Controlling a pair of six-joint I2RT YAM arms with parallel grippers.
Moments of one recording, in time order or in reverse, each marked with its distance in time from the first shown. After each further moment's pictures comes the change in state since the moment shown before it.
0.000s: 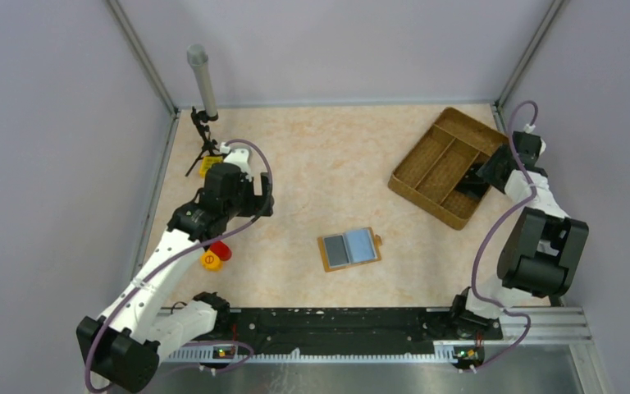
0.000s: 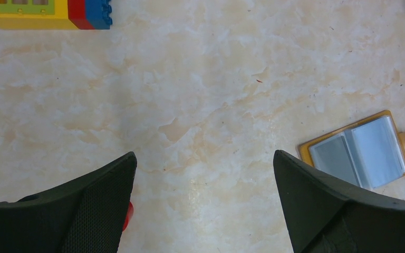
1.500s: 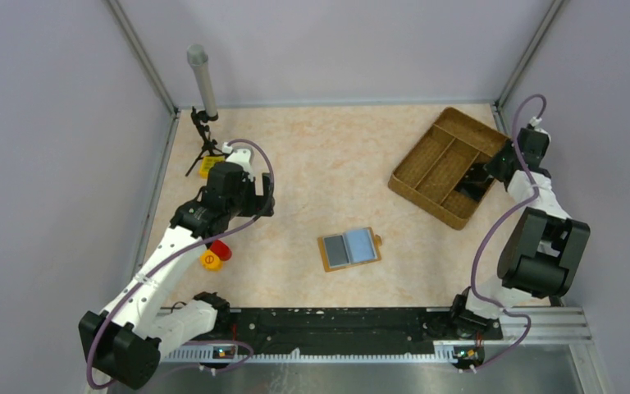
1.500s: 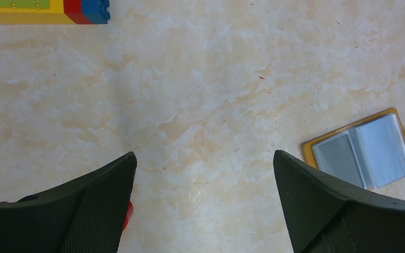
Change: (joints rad) left arm 0.001 0.027 -0.001 0.001 0.002 0.000; right arm -0.041 0.029 0.001 0.130 -0.117 0.005
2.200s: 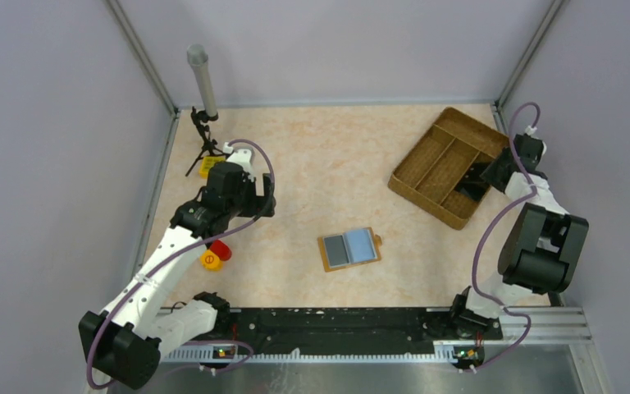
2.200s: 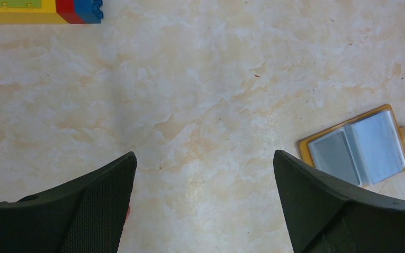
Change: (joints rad) left arm 0.001 0.000 -0.001 0.000 0.020 0.000; right arm 0.000 0.012 -0.033 -0.029 0.063 -0.008
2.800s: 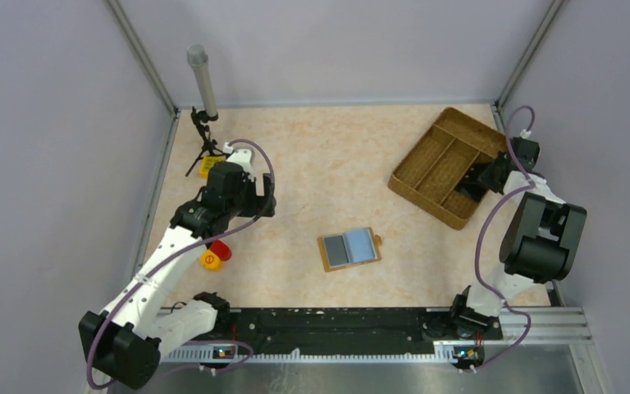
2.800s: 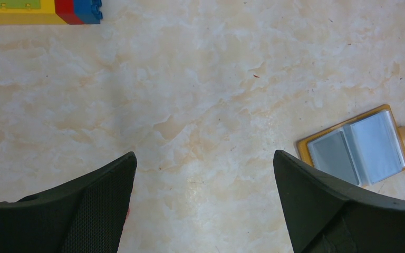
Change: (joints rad) left arm 0.000 0.000 0.000 0.002 0.003 0.000; right arm -0.006 0.093 0.001 0.041 -0.043 0.000
